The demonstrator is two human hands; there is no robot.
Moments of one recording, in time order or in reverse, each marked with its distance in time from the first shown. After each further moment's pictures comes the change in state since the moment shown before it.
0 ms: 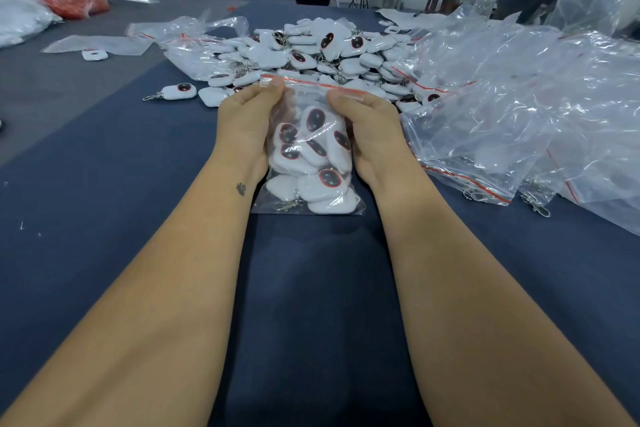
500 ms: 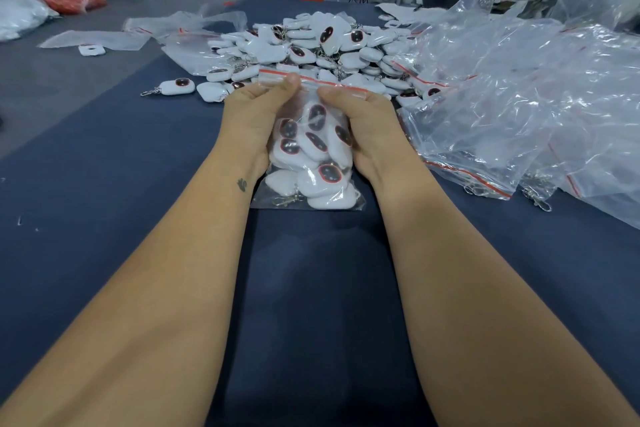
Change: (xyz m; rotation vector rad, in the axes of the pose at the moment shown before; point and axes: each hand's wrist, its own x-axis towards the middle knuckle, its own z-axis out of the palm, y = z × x) left_hand 0.000 -0.005 0.001 0.021 -0.168 -0.023; right_hand -0.008 -0.004 0.004 0.035 -0.076 0.069
